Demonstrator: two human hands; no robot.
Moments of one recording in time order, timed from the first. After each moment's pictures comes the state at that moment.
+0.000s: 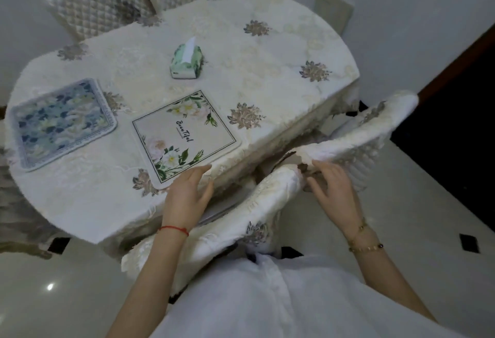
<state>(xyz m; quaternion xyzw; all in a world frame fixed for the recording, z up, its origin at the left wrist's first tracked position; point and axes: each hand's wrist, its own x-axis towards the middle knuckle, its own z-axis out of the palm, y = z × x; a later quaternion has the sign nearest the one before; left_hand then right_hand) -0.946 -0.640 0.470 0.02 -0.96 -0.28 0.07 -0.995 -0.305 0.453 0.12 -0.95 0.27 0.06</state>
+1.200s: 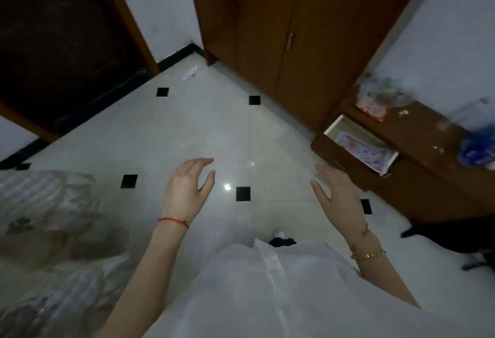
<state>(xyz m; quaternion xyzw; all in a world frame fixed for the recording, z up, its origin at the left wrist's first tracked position) -0.625 -0.357 0.471 -0.74 -0.60 -0.26 -0.16 -0.292 -0.408 0.455 -0.69 -0.67 0.14 0.24</state>
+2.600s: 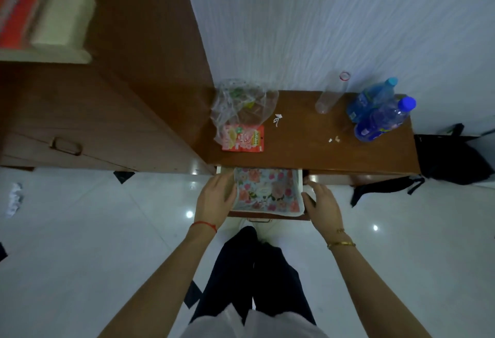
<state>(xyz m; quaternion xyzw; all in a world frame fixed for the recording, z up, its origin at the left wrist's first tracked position) -0.030 0.019 0.286 -0.88 -0.32 -0.10 -0.34 0.146 -0.199 0.247 -0.91 -0.26 0.22 0.24</state>
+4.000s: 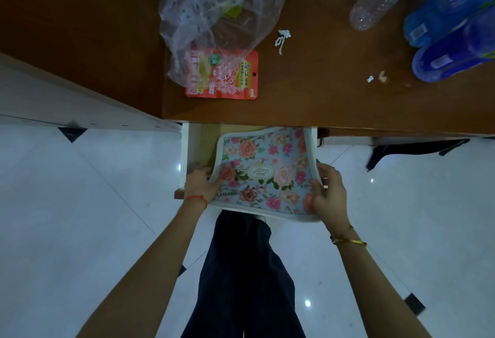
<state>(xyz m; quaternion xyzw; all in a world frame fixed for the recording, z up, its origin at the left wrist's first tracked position) -0.009 0.016 0.032 -0.71 -0.53 0.22 -0.42 0.150 -0.220 0.044 -0.88 -0.11 0.28 0.36</state>
